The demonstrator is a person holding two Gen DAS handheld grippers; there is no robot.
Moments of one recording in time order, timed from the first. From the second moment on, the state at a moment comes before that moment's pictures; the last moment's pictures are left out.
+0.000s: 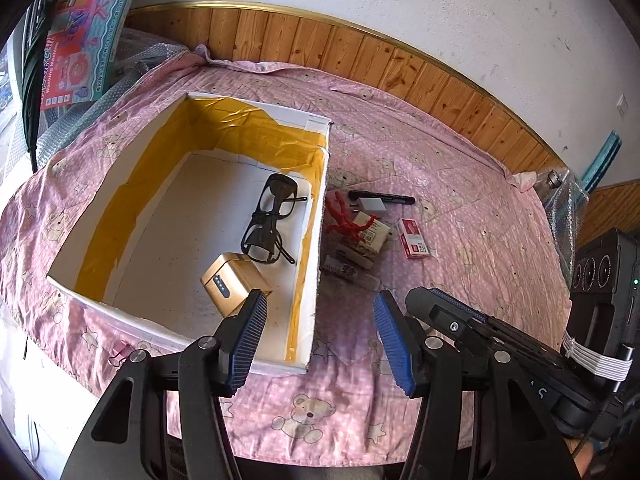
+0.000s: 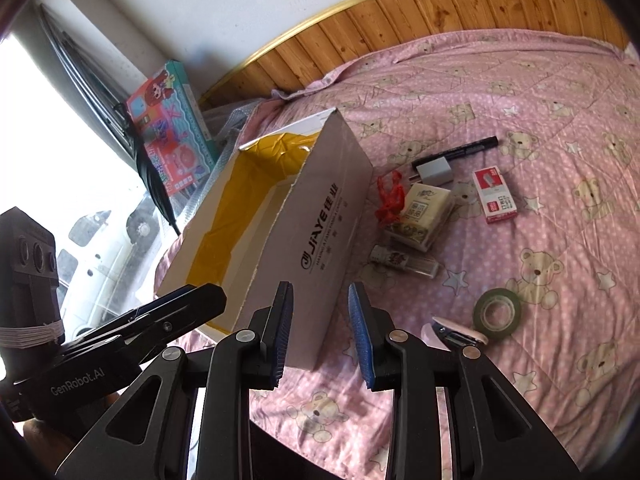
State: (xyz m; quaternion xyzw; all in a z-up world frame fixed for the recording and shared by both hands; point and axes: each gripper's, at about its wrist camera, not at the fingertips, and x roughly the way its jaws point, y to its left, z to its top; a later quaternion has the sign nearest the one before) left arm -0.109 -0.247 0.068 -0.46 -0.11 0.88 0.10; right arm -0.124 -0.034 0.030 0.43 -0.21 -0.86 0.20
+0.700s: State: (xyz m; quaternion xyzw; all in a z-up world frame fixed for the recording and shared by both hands) left arm -0.142 -0.144 0.036 -0.50 -0.06 0.85 0.16; right arm -0.136 0.061 -0.021 0.45 -0.27 -0.84 0.14
